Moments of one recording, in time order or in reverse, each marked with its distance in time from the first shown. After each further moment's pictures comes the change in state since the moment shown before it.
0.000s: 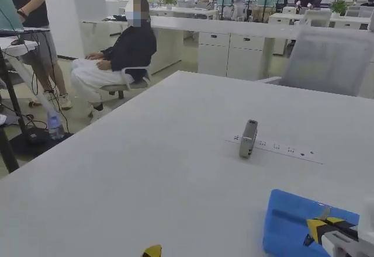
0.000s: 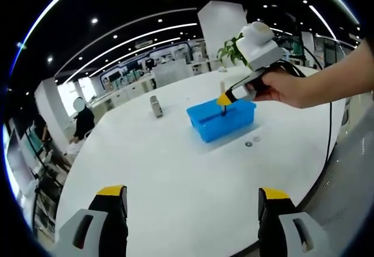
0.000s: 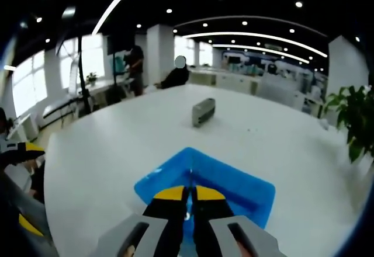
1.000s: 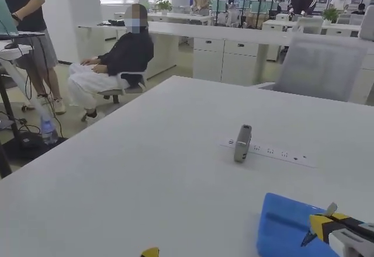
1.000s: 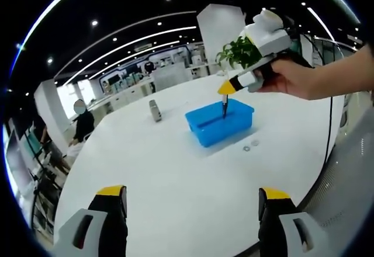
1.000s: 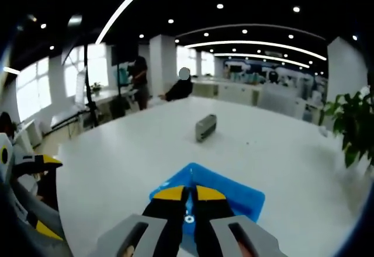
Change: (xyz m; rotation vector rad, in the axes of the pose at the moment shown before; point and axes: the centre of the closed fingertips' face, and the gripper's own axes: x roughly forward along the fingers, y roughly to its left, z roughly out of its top) left arm -0.002 -0.002 0.007 0.000 -0.039 -0.011; right arm -0.047 0.005 0.030 0.016 -0.090 0.022
